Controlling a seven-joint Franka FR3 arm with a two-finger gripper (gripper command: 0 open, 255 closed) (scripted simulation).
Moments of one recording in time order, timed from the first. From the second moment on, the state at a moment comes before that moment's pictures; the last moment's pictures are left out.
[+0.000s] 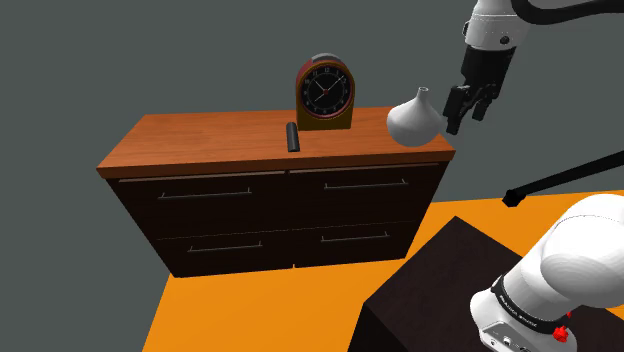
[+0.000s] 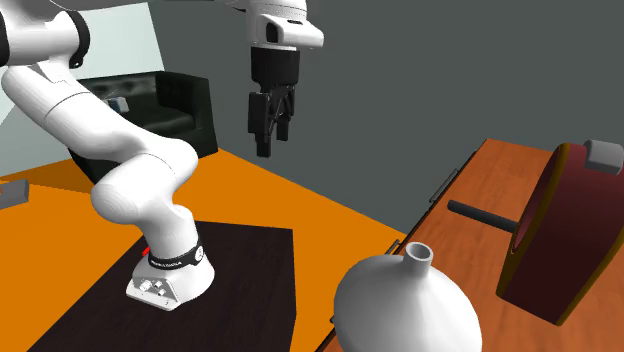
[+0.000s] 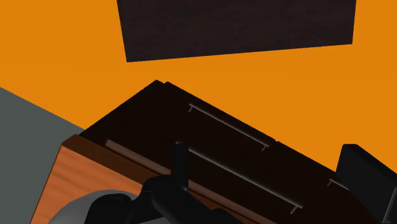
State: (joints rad) arm -0.02 -0.79 0.00 -2.35 -0.07 1.49 0.08
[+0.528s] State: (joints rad) arm -0.04 -0.63 -0.11 -2.26 -0.12 1.60 -0.03
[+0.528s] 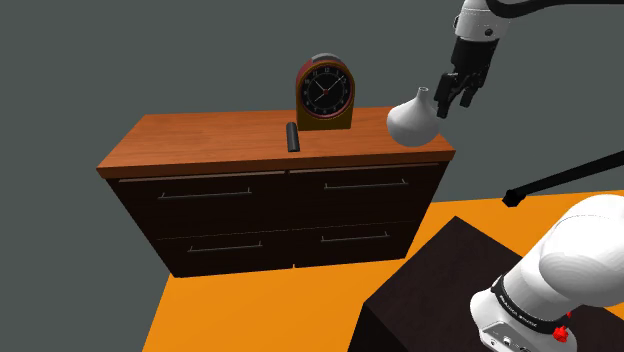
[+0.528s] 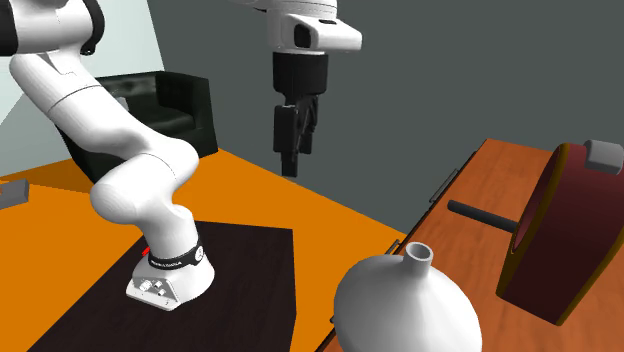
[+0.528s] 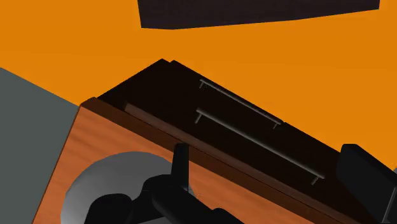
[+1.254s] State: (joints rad) arm -0.06 -0.29 -0.27 -1.99 -0.09 1.74 -0.24
